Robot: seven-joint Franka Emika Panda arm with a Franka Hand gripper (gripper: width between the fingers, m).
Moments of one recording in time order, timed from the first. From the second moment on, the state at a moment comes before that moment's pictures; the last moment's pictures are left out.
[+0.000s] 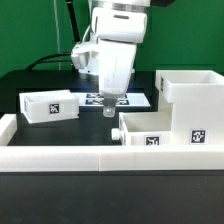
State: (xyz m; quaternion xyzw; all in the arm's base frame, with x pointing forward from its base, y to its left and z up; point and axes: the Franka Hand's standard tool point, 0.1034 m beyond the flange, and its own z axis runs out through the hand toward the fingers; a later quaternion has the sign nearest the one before) arm 0.554 -0.041 0.047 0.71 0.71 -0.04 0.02
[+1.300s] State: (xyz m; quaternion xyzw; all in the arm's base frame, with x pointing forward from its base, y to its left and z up) arm 0.589 -0.040 0.021 0.69 0.72 0.06 -0.08
